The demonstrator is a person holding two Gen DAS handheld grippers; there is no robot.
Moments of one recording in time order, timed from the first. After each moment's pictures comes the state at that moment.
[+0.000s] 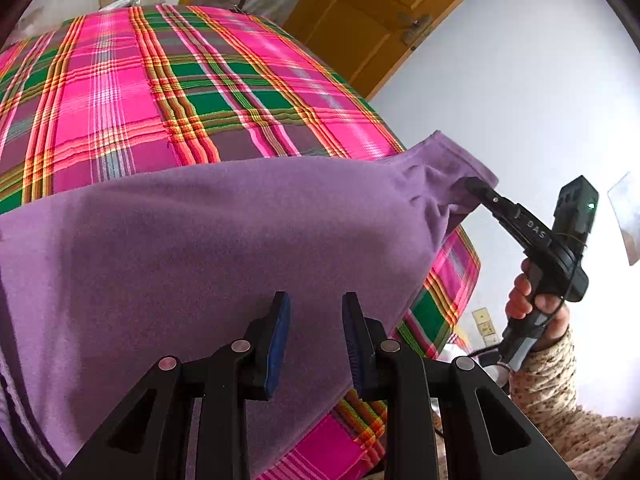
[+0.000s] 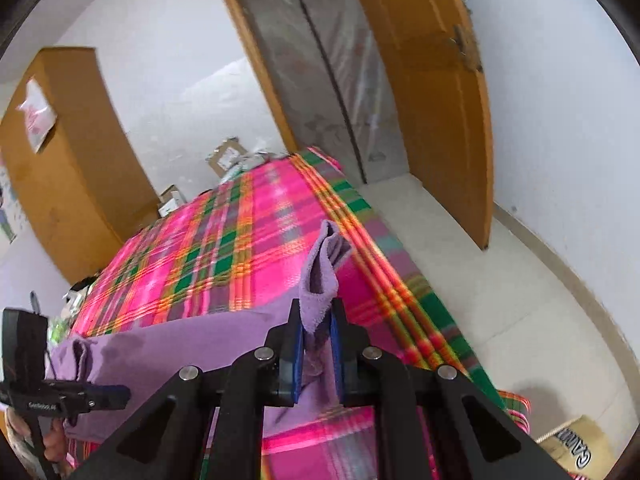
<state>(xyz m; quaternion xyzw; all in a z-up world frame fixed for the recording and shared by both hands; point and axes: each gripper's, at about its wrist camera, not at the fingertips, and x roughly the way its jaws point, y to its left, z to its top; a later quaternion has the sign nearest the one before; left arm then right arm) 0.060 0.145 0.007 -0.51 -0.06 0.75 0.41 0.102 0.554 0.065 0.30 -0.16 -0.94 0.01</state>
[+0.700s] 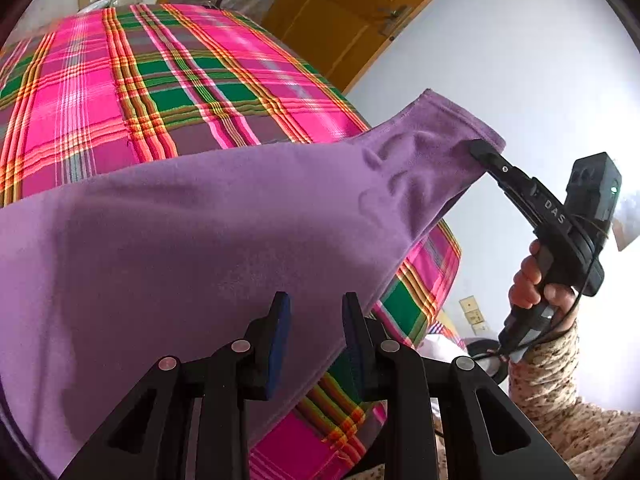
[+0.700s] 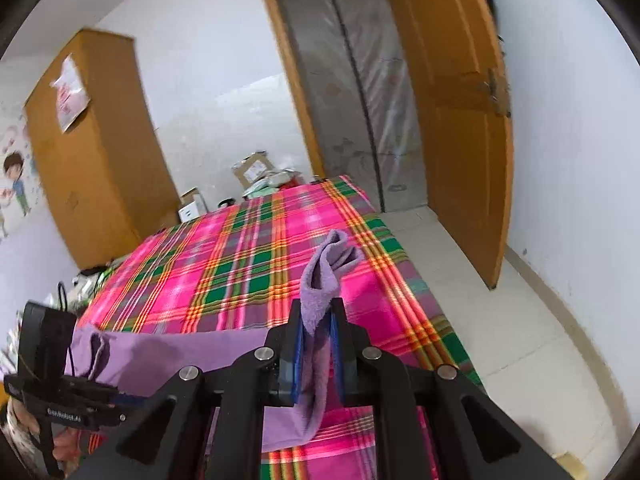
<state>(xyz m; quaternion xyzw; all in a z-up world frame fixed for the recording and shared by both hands) 0.072 0.164 0.009 -0.51 -0.05 0.74 0.44 0.112 0.514 0.103 0.26 -0.10 -0.96 0.04</state>
